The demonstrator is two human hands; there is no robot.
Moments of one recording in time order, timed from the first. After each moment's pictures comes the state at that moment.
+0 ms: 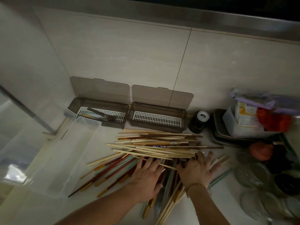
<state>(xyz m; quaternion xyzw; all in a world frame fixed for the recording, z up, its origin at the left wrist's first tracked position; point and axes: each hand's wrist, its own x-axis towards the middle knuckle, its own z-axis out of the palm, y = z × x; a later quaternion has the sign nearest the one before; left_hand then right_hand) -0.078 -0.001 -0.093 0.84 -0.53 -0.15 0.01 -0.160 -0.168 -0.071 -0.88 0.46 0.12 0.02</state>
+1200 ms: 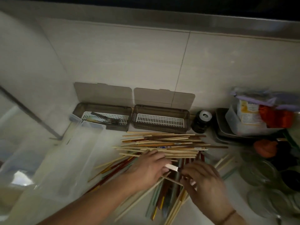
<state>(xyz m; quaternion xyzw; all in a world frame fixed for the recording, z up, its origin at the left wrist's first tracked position) -0.044 0.003 -0.041 0.76 -0.61 -0.05 0.22 -0.214 -0.143 -0.007 -0.97 0.14 -0.12 0.15</state>
